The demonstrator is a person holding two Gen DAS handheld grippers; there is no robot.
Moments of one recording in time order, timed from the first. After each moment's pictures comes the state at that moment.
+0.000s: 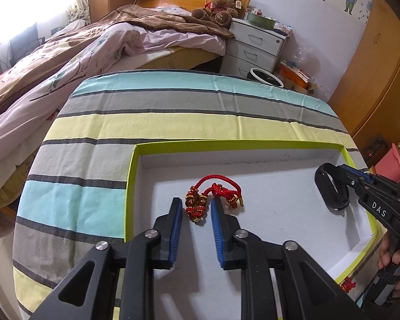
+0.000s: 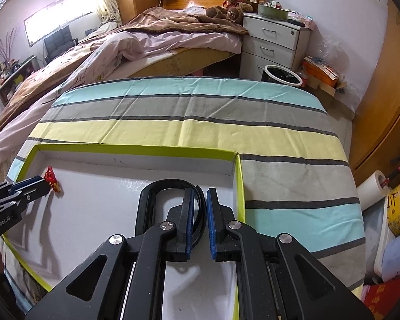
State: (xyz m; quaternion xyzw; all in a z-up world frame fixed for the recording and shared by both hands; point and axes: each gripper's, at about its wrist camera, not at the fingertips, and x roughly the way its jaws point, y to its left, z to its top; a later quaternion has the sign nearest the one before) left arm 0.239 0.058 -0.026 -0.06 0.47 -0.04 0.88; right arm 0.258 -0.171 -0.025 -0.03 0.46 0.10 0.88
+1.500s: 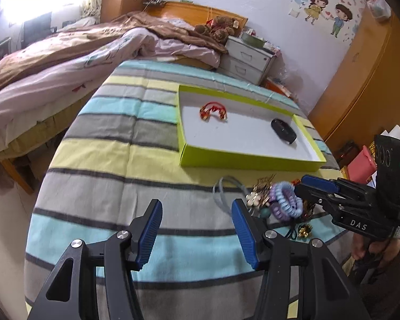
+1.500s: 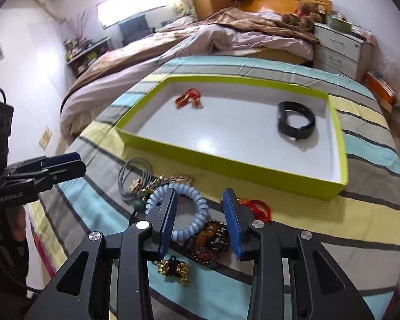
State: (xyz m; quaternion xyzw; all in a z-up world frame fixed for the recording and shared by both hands) left arm 0.061 0.100 -0.006 -0.13 0.43 -0.06 0.89; right arm 0.121 -0.131 -0.023 -0.04 0.44 0.30 0.84
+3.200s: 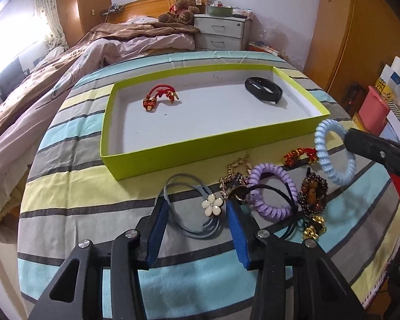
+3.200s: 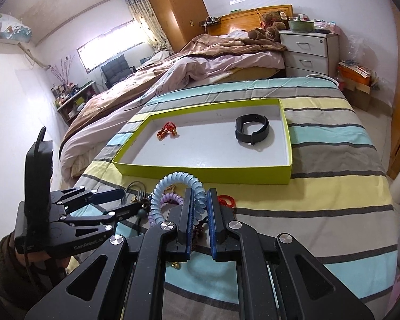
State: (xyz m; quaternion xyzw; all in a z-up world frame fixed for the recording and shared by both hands) left arm 0.096 0.009 -0.031 0.03 0.46 -0.08 0.88; right arm 0.091 -0.188 0.002 0.07 0.39 0.25 0.88
